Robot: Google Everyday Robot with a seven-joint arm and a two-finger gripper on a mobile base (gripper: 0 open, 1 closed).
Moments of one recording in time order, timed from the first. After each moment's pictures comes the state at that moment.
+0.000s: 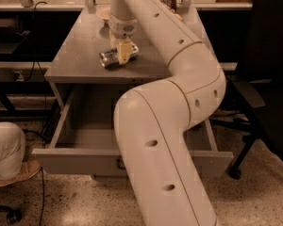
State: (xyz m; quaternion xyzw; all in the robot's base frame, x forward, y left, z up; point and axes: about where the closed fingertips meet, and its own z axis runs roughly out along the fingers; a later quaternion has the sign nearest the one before) arm 0.766 0.065 0.841 -0.85 0.52 -0.01 0.12
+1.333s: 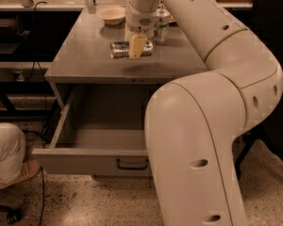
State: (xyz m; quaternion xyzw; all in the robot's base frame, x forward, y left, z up) arm 0.730 0.018 0.883 -0.79 0.59 0.01 0.16
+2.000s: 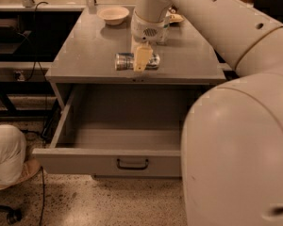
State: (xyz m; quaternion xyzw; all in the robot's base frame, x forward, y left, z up) arm 0.673 0.001 0.876 -0.76 0.64 0.03 0.14
